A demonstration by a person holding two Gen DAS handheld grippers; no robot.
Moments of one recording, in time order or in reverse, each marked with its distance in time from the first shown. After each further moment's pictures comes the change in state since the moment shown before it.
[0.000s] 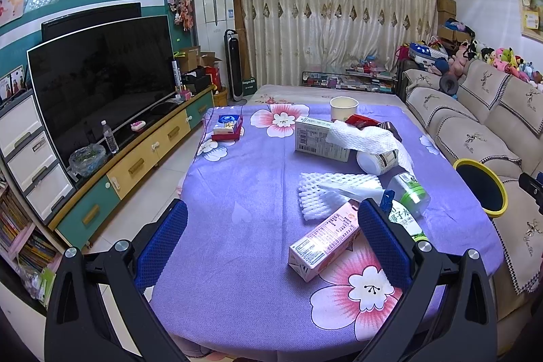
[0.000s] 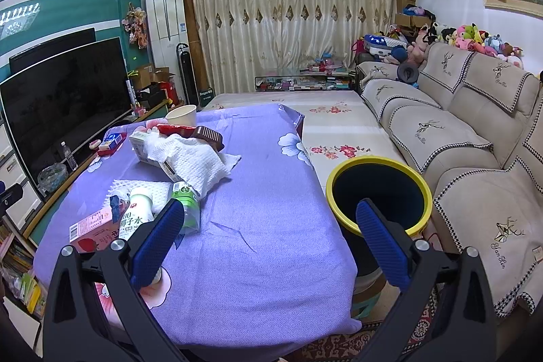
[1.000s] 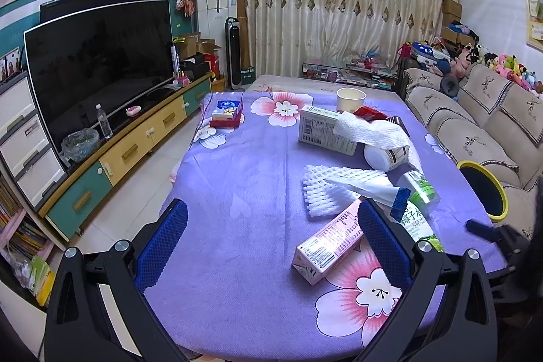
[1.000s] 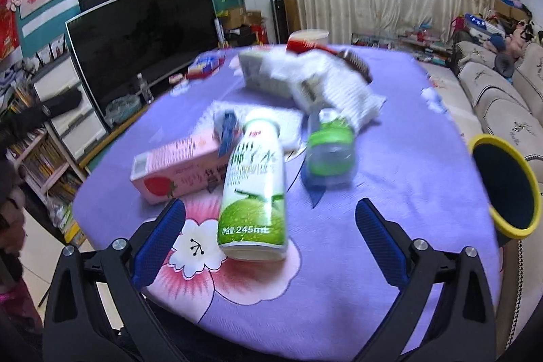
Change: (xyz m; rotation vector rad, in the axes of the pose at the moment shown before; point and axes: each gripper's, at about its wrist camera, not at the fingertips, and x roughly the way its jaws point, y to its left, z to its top) left arm 0.033 0.014 -0.001 -0.043 0.053 -0.026; right arm 0.072 0.118 -0.057 -0.180 0.241 0.363
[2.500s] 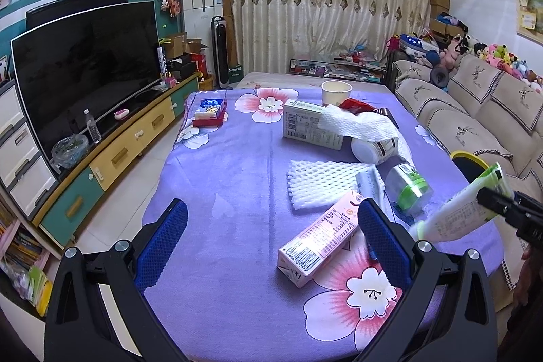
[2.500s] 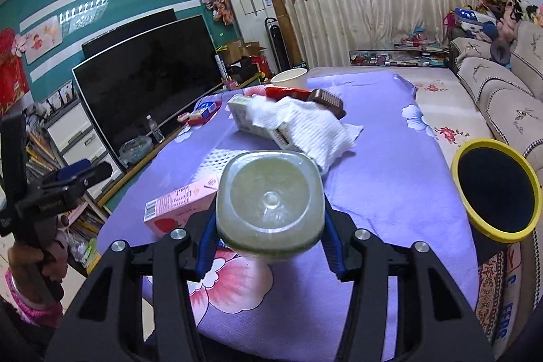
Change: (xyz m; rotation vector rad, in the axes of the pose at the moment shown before) left arm 0.015 -0.014 0.004 0.036 0.020 -0.045; right arm -0.047 -0.052 0.021 0.103 -0.138 0.075
